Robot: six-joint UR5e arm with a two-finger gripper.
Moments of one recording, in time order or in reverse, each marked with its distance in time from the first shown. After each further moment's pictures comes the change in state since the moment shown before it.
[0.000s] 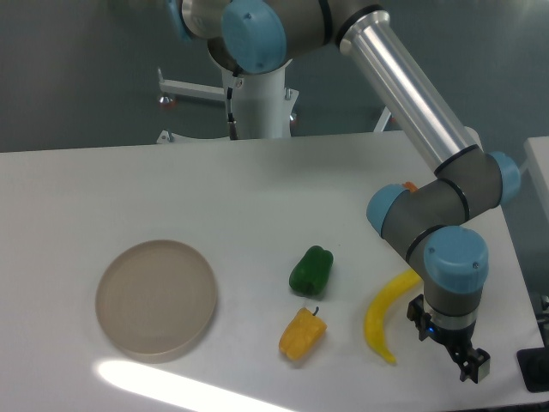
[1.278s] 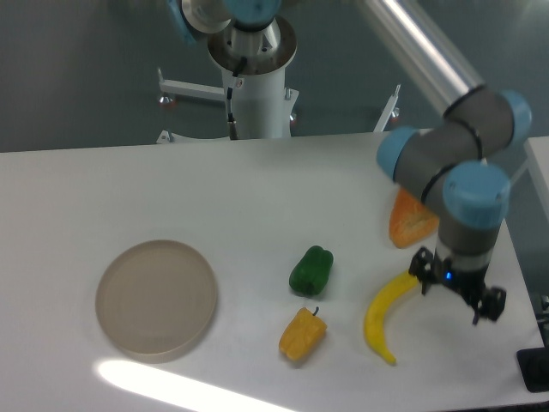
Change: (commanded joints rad) arm 0.123 0.339 -0.394 -0.031 -0.187 -0.389
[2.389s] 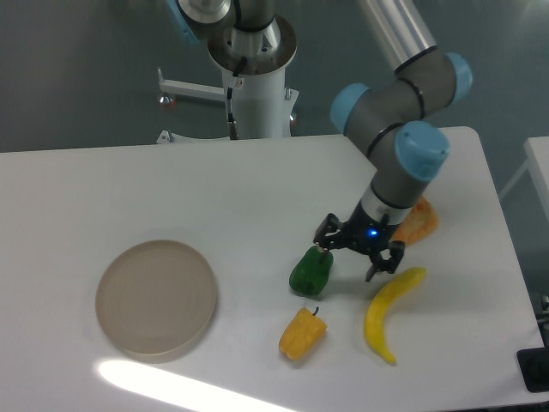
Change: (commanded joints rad) arm -0.106 0.135 -0.425 0.150 -0.241 -0.217
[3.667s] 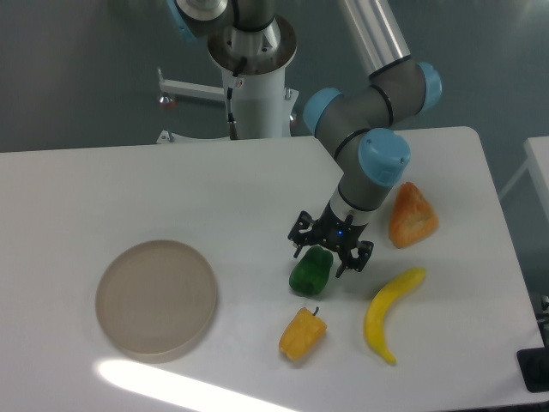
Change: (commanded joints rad) arm -0.003 0.012 -0.046 0.032 0.034 0.031
